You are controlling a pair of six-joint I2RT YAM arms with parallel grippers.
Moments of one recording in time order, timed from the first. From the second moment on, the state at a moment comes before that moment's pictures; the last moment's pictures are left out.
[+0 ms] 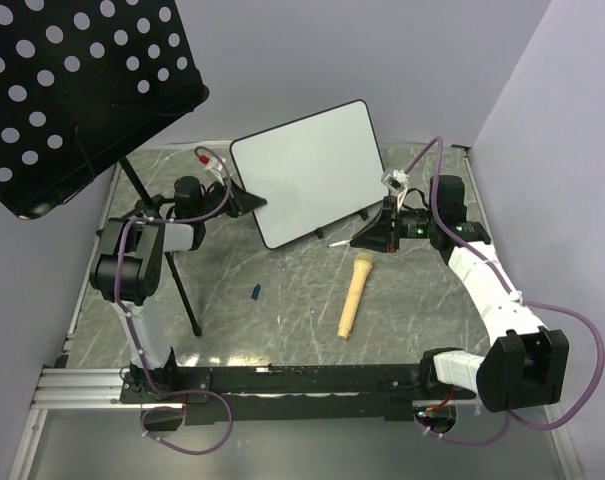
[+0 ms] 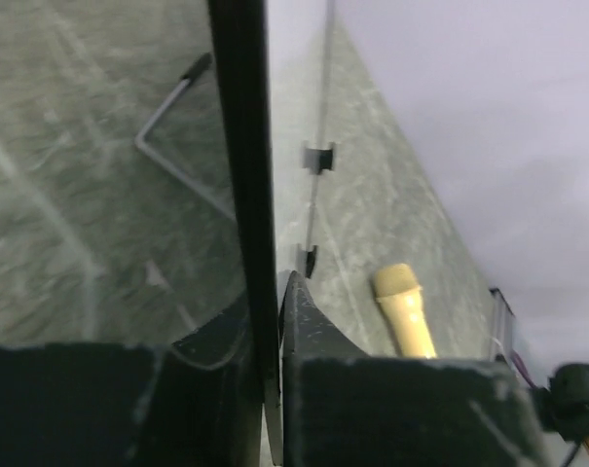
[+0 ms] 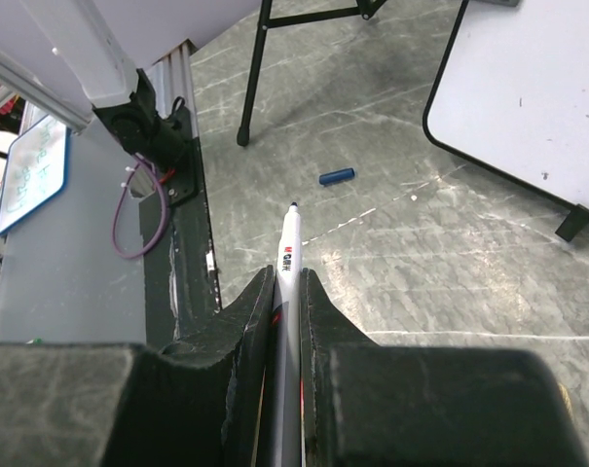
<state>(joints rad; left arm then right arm) -0.15 1.90 0.94 0.81 0.78 -0.65 0.10 1.20 0.97 -0.39 -1.23 -0.14</state>
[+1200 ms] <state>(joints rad) -0.14 1.93 0.91 1.09 0.85 -0.89 0.10 1.21 0.97 -0.41 -1.24 -0.16</state>
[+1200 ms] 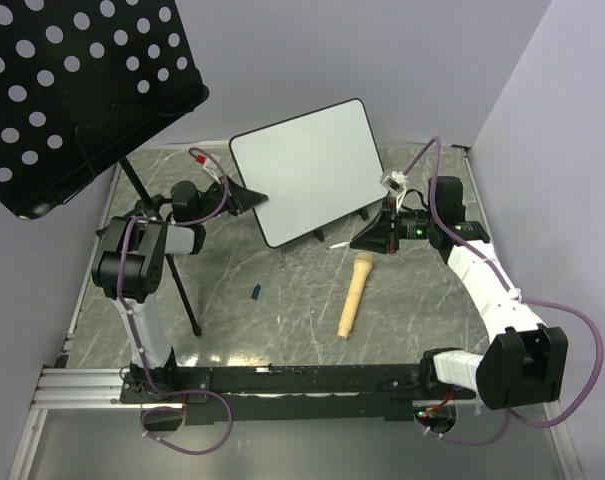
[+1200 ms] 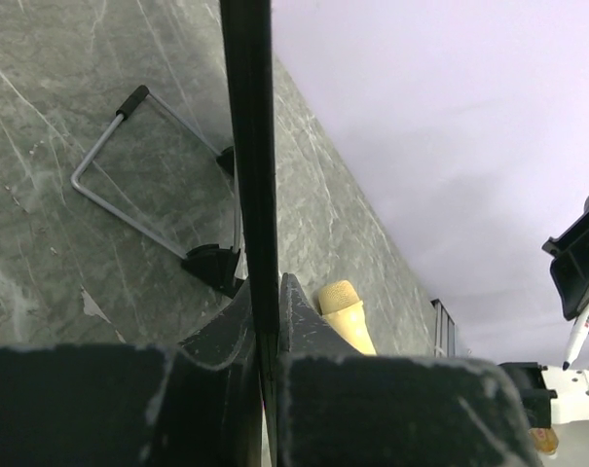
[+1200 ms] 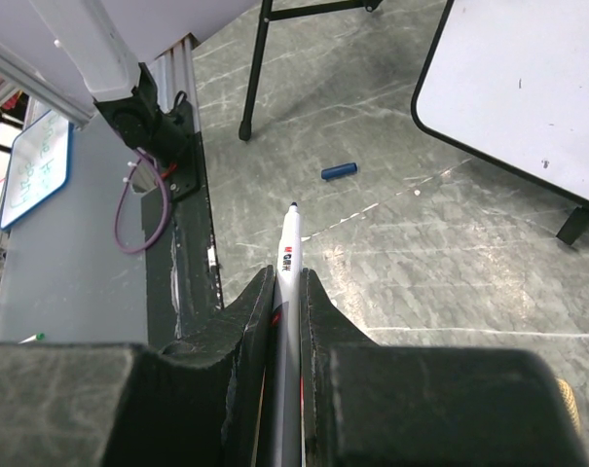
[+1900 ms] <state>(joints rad) -0.24 1.81 0.91 1.04 0.78 -0.90 0.10 1.21 0.97 -0.44 -1.25 -0.17</state>
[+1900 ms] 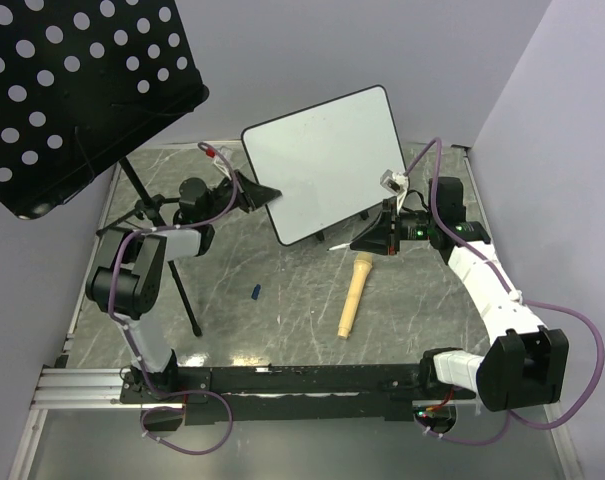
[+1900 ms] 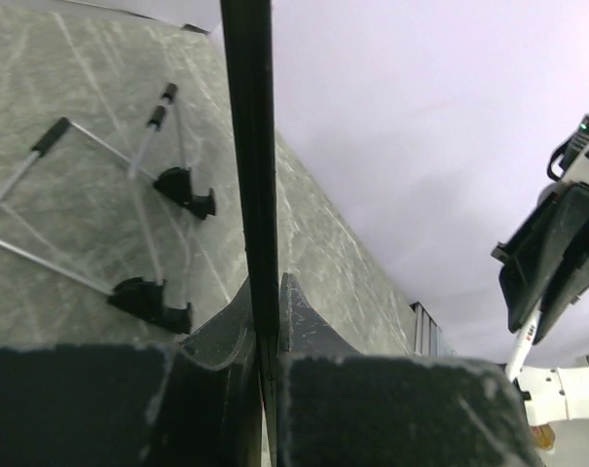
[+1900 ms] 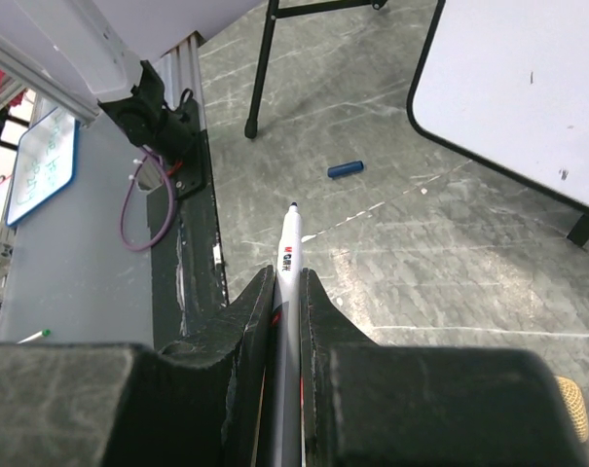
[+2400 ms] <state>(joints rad) -0.30 1.71 0.66 1.06 0.74 -0.81 0.09 1.18 0.97 -0.45 -1.27 -0.19</state>
